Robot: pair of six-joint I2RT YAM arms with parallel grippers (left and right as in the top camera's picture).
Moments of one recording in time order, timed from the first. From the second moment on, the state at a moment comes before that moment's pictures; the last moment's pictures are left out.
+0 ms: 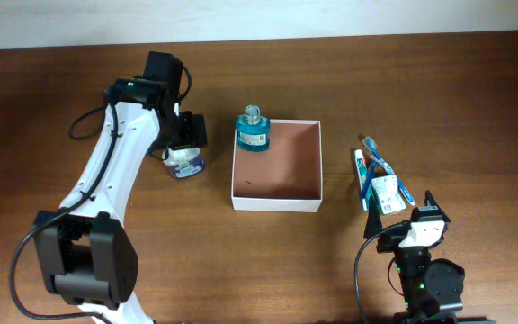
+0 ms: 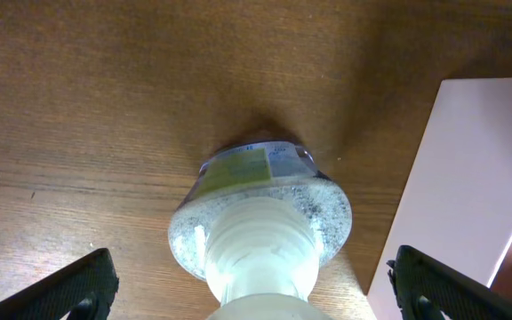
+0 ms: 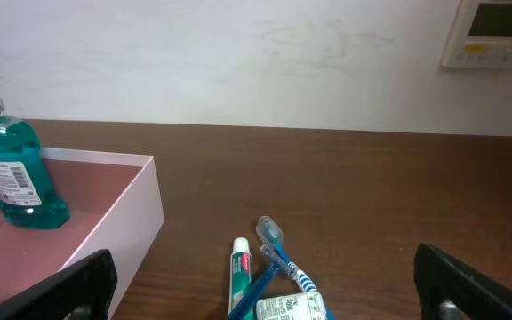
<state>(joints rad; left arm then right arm) -0.18 1.89 1.66 -1.14 -0.06 -0.30 0.06 0.01 0.01 -0.07 0.03 -0.03</state>
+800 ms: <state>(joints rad) -0.17 1.89 1.66 -1.15 -0.10 -0.30 0.06 0.01 0.01 -0.07 0.03 -0.03</state>
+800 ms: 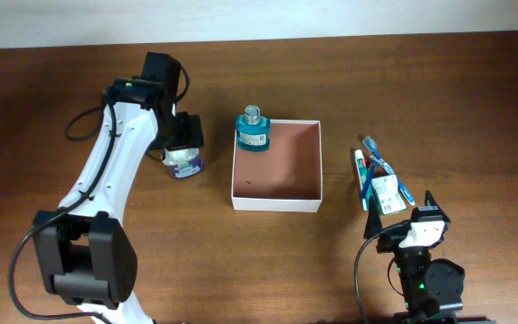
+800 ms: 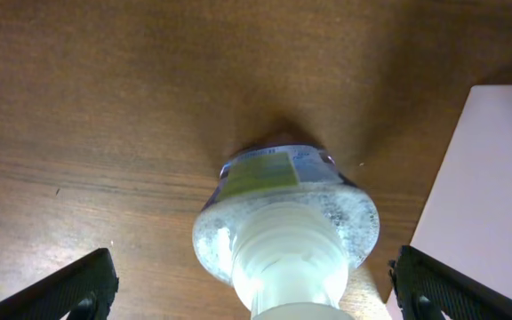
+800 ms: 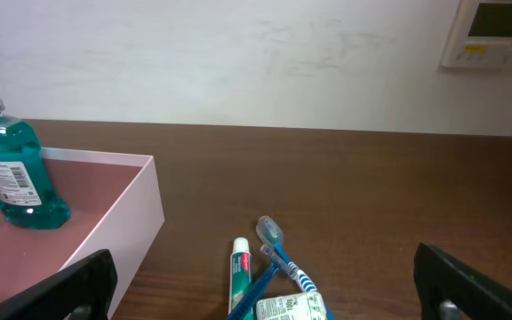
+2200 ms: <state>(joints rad) -0.16 1.89 1.68 -1.22 -0.11 -0.29 0.06 0.01 0.01 -0.07 0.03 -0.03</state>
